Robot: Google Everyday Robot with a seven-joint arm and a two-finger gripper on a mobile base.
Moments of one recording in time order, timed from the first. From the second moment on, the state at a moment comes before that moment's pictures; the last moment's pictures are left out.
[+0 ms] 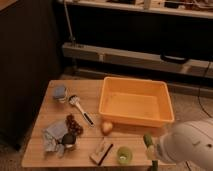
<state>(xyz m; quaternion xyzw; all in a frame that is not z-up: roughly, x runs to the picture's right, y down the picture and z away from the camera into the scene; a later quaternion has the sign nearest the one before) 0.198 0.242 0.544 -0.24 0.11 0.64 0.72</state>
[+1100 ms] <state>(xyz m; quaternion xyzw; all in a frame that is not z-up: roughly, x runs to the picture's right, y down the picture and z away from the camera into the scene) 0.242 0.212 0.626 -0.26 0.03 0.68 0.68</state>
